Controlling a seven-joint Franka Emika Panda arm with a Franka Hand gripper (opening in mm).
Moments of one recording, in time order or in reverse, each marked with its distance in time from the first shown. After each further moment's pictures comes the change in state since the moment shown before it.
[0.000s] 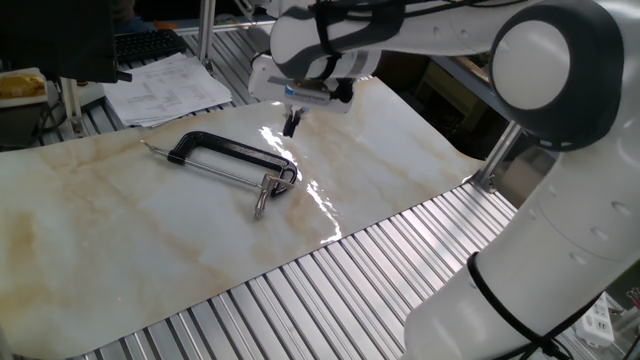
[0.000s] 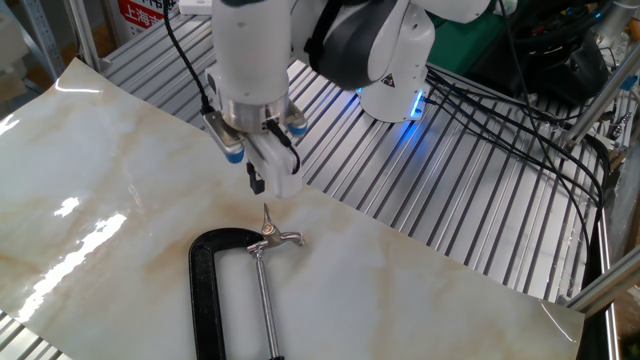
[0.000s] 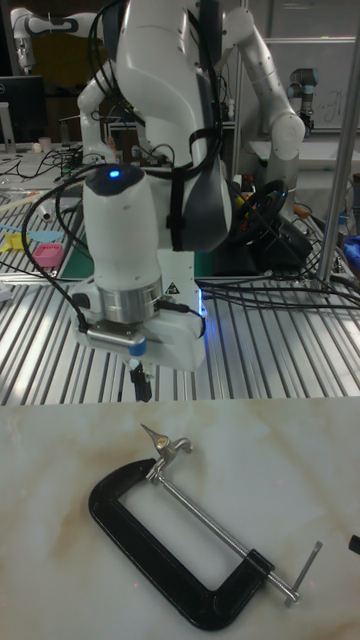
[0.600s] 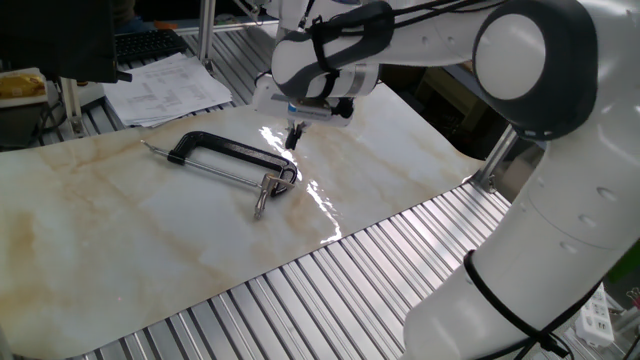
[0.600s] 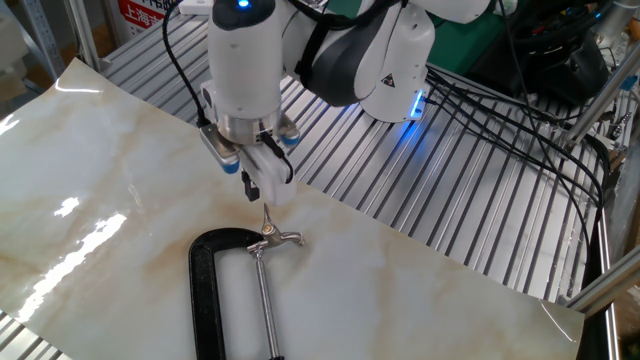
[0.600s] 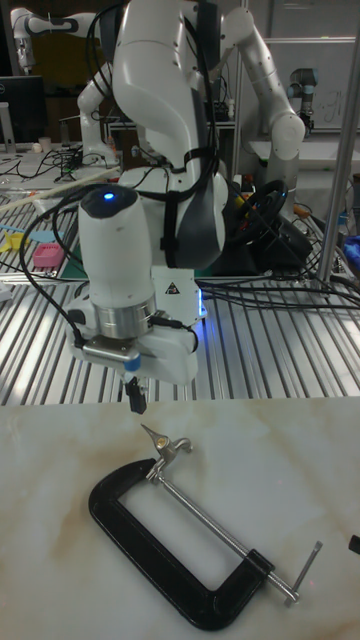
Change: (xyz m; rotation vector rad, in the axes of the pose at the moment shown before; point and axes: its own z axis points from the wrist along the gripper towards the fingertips) arm -0.003 -0.011 0.028 0.002 -0.001 -0.021
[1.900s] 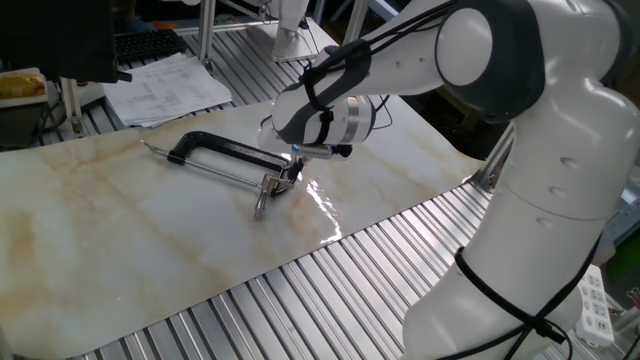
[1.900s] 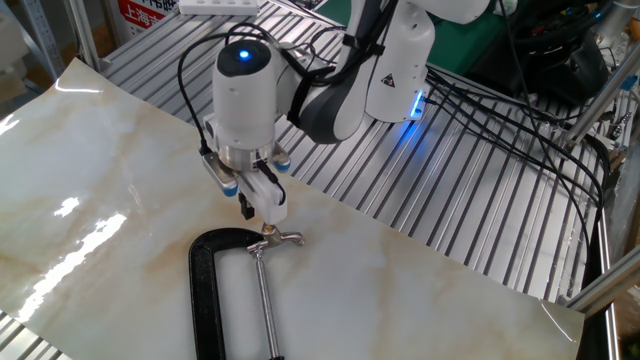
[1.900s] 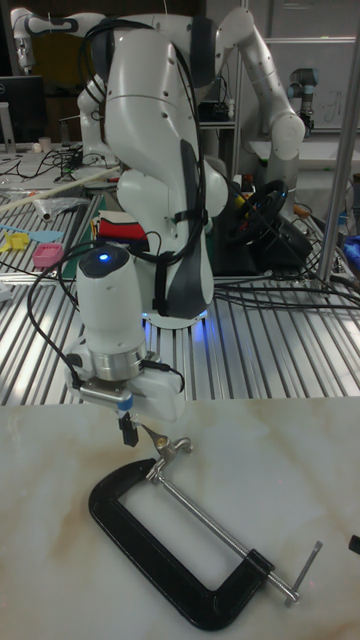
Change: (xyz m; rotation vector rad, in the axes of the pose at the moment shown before) arm 0.006 -0.027 0.089 -0.014 -0.029 -0.017
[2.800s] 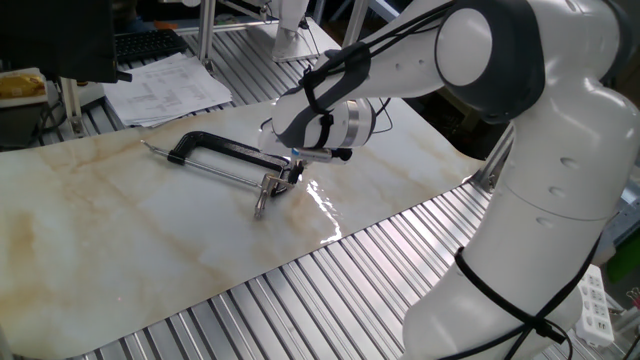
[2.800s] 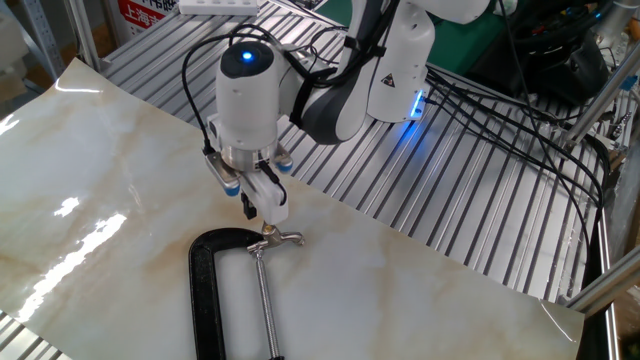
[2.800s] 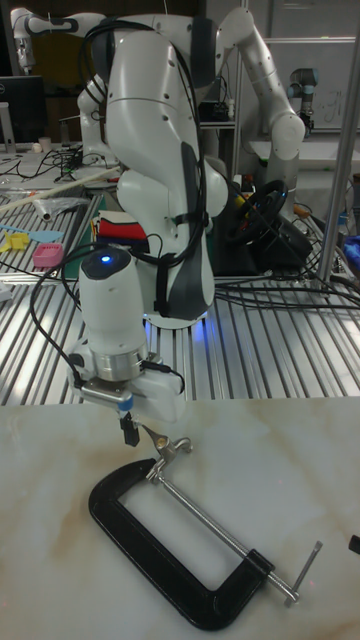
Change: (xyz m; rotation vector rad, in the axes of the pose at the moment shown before) arm 0.006 -0.001 0.005 0.000 0.002 0.027
